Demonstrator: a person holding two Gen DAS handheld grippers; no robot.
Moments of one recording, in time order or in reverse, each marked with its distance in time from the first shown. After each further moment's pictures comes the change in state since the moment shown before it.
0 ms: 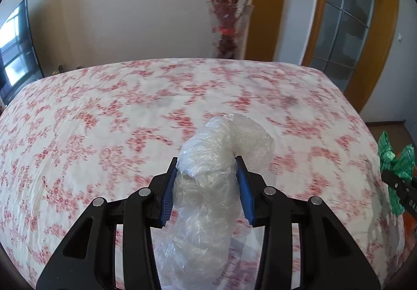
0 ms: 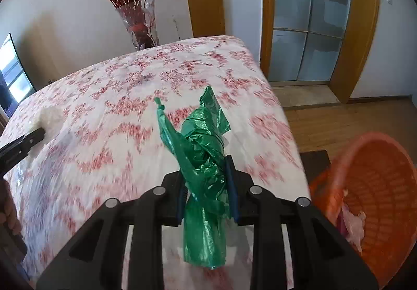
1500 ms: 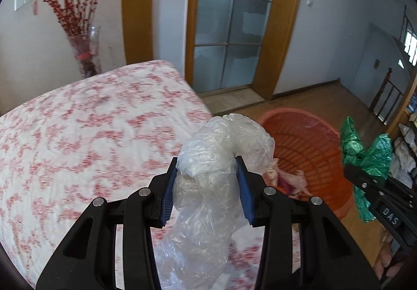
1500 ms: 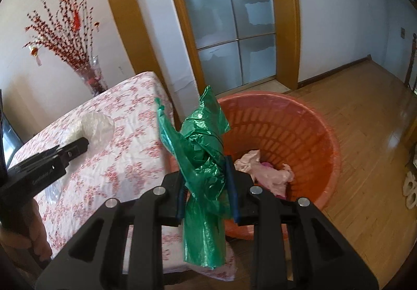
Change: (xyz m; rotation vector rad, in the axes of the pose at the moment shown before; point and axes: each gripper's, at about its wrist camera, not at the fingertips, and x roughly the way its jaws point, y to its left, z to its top) left arm -0.093 -0.242 -0.059 0.263 -0.018 -0.360; right arm -0.152 -0.151 -0.098 0.278 -0.168 -0.141
